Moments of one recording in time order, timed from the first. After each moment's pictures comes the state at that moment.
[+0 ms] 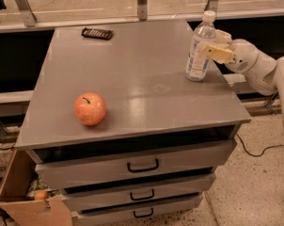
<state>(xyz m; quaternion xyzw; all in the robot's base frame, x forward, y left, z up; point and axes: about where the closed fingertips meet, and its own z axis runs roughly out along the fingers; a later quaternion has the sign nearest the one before) 0.676 -0.200 0.957 -0.36 0.40 0.48 0.69</state>
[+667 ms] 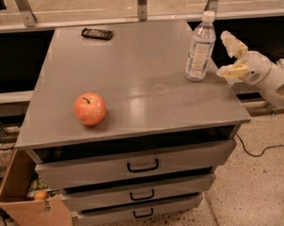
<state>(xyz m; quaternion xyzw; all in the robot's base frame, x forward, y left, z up) 0.670 -0.240 0.922 -0.33 0.44 0.46 0.70</state>
